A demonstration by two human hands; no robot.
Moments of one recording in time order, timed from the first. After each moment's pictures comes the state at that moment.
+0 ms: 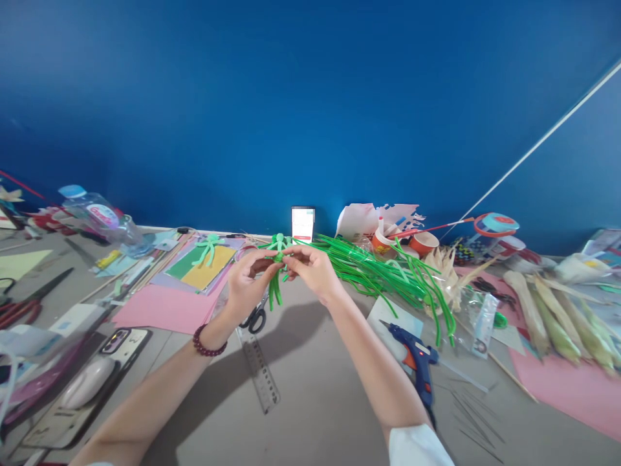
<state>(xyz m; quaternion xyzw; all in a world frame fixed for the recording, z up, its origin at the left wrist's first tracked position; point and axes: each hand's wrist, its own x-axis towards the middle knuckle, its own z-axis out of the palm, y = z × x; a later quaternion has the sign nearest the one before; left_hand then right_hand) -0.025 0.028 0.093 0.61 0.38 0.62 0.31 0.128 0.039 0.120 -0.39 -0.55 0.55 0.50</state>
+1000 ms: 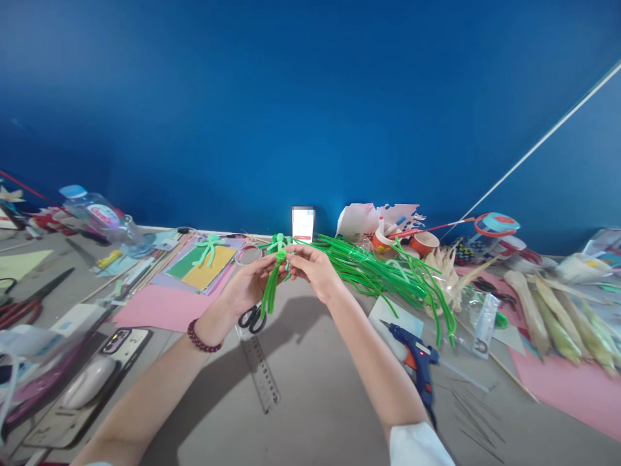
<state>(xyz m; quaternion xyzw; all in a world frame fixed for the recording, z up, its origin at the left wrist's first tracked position) -0.029 0.036 0.107 0.29 0.26 0.49 0.78 0.130 0.045 0.115 -0.35 -0.45 0.66 0.49</state>
